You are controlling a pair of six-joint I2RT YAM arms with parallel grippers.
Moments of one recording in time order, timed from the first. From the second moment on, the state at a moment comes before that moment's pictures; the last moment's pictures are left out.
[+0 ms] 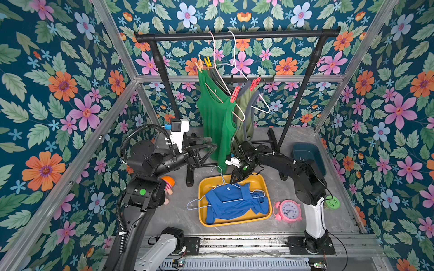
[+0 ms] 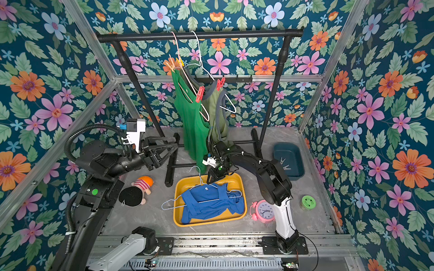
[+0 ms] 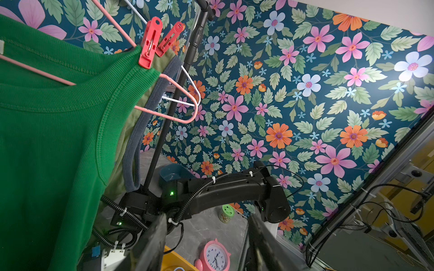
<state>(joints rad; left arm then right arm) -0.30 0.89 1.26 -0.22 0.84 -0.50 0.65 2.04 1.60 -0.87 -0.68 -0.01</state>
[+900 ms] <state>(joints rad) -0.30 0.88 1.26 -0.22 0.84 -0.51 0.71 2.09 1.59 -0.84 -0.67 0.00</state>
